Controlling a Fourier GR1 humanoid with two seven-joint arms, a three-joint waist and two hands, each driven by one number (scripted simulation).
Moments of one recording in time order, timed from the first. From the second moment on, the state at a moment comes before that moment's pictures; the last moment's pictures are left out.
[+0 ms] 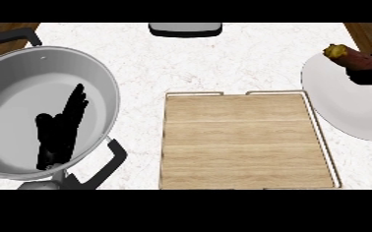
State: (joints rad) left arm -0.02 0.20 -0.03 -1.58 -0.04 0.17 0.24; right arm -0.53 -0.68 -0.08 -0.99 0.58 -0.21 0.11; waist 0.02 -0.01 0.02
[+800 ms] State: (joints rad) left arm -0.02 0.17 -0.04 -1.59 -0.07 0.16 0.24; right arm -0.64 -0.73 -0.09 -0.45 0.57 0.06 -0.21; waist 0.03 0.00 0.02
